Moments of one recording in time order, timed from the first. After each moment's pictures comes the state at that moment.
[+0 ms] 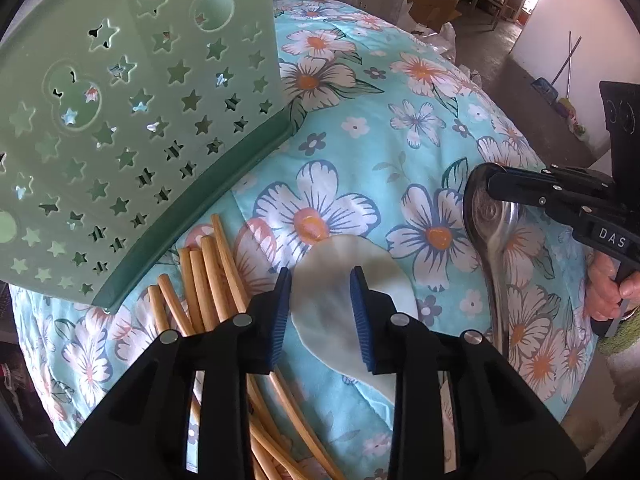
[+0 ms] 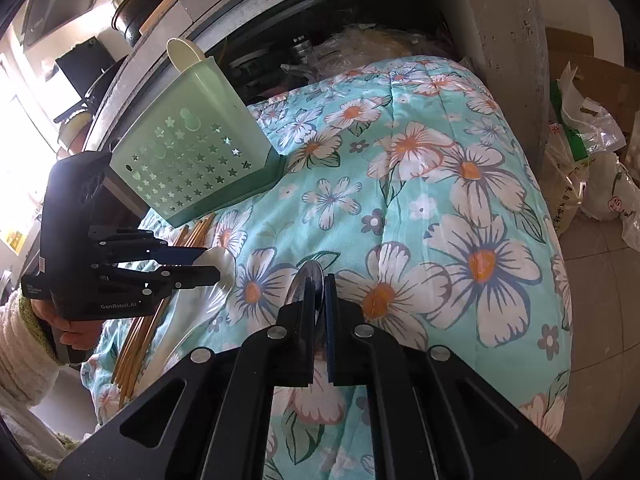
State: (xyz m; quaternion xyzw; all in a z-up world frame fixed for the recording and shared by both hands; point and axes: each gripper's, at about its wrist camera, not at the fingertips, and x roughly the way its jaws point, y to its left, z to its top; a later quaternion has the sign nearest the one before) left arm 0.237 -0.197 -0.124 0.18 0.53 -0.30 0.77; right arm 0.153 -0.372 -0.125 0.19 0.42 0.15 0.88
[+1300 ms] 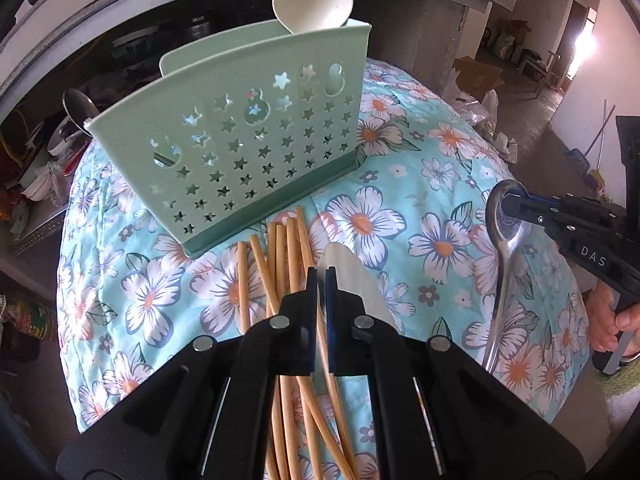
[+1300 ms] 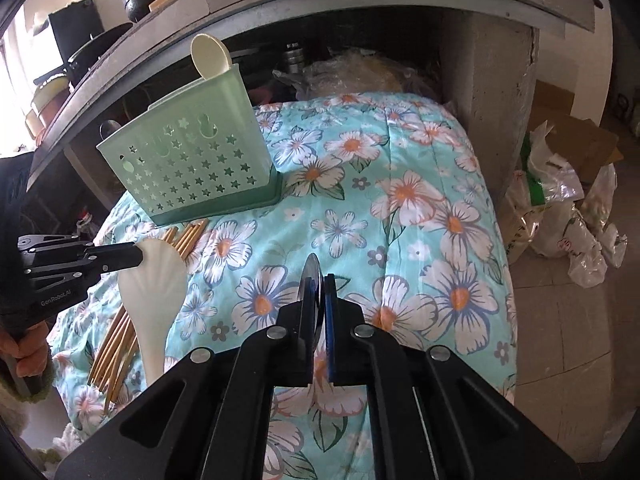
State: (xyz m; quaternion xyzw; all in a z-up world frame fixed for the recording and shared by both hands) left arm 0.187 -0.115 -0.056 0.11 0.47 -0.22 0.85; right arm 0.145 -0.339 -0.073 0.09 0.42 0.07 0.90
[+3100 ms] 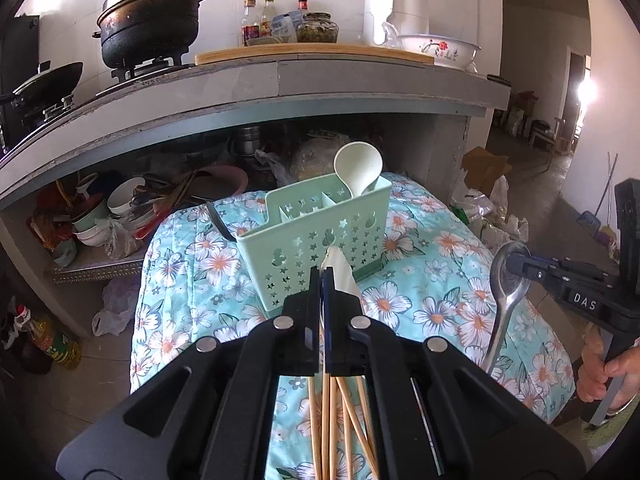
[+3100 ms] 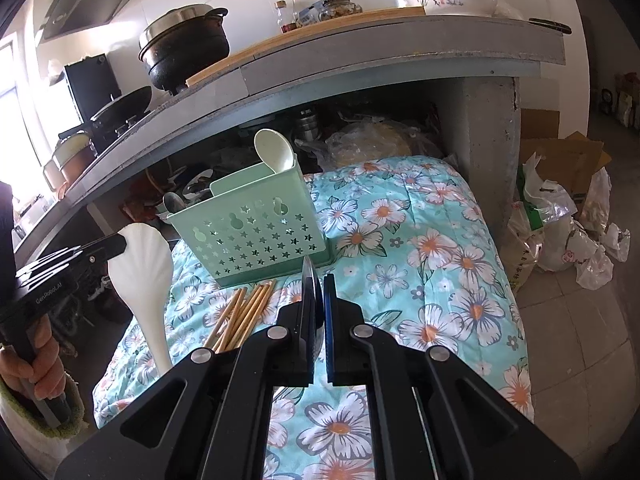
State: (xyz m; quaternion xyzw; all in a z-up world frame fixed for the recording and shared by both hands) left arm 0.135 -0.062 0.046 0.06 0.31 -0.19 0.93; right arm 0.098 -0.311 -0.010 0.14 0.33 0.07 0.93
